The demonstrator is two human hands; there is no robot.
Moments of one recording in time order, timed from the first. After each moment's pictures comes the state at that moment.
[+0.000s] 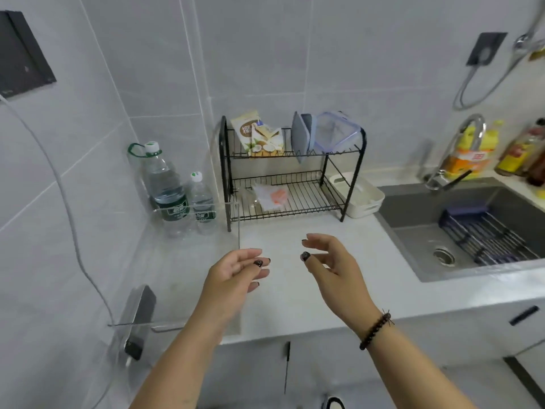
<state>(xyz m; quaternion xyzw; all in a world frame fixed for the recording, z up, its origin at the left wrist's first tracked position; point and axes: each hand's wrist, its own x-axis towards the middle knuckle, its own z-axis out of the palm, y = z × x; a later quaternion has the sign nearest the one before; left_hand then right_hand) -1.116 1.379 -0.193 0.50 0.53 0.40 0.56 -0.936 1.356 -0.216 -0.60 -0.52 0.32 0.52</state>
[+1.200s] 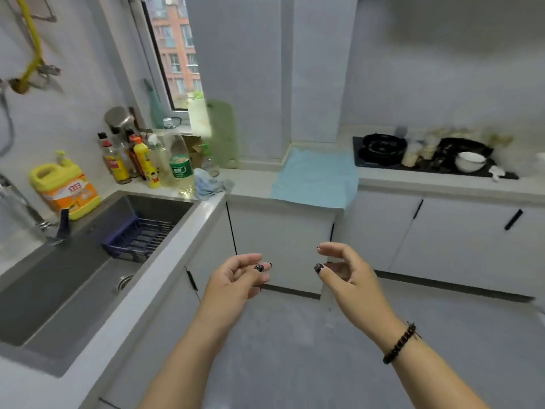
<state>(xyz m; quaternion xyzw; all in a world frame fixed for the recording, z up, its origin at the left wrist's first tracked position) -0.593 1.078 -0.176 0.70 0.15 0.01 0.70 -0.561 0.882 -0.196 -0.80 -0.07 -0.02 0.59</state>
